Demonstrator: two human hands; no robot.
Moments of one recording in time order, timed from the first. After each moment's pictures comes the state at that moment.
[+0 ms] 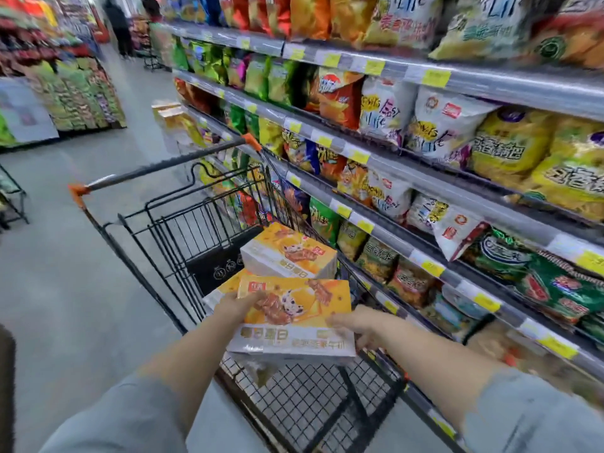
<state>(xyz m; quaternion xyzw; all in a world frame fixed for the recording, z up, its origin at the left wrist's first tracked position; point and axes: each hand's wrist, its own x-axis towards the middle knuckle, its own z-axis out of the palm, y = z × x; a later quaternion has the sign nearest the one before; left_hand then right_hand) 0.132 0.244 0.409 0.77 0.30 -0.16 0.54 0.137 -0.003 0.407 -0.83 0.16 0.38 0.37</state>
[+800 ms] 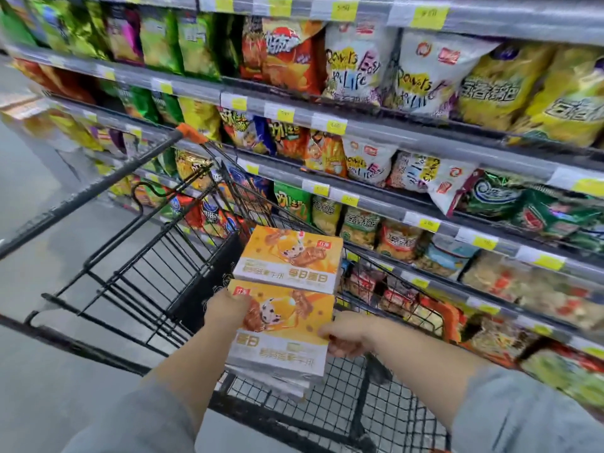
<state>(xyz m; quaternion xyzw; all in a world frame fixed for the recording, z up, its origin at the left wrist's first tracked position) 0.270 0.335 0.373 0.88 0.17 -0.20 0.40 0.186 0.119 0.353 -0.74 0.26 0.42 0.46</state>
